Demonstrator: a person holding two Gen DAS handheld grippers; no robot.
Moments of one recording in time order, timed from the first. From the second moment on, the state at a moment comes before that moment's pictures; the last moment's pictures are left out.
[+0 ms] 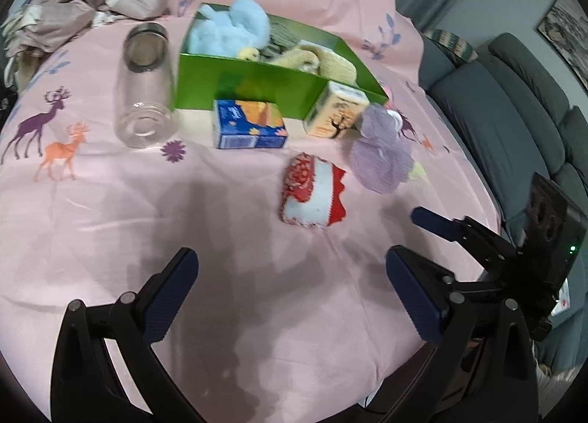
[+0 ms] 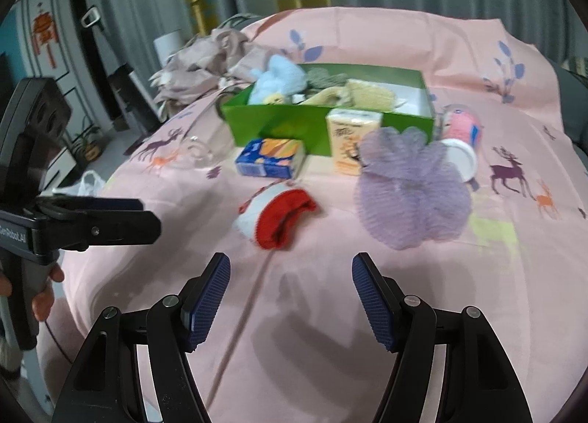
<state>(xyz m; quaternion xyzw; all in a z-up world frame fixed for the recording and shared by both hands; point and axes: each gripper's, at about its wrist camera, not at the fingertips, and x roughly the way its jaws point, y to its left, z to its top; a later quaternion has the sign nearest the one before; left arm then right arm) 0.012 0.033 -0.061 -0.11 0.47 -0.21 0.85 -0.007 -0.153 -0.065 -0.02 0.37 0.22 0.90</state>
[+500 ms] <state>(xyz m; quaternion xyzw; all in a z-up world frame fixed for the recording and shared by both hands) 0.034 0.026 -0.078 -0.13 0.49 -0.24 0.83 0.009 -0.148 -0.088 -0.01 0.40 0.24 0.89</state>
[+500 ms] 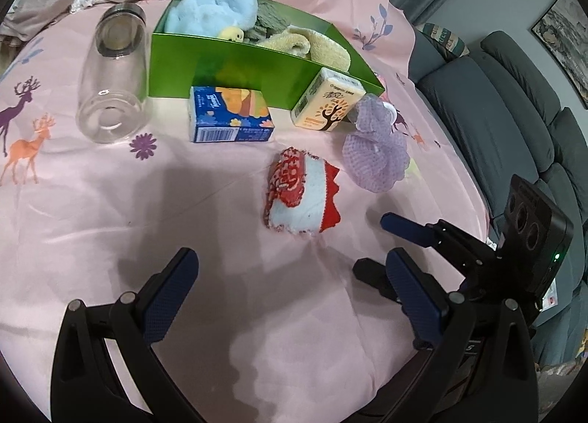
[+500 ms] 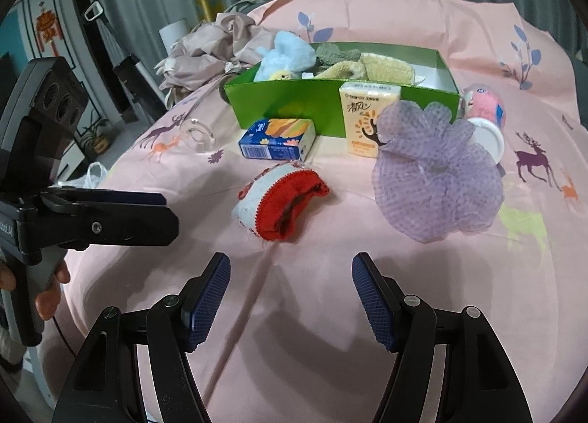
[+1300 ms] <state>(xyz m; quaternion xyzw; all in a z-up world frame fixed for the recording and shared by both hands) 0.076 -0.003 -0.085 -0.09 0.49 -0.26 0.82 0.044 -0.126 -0.103 -0.02 0.41 0.27 0.87</state>
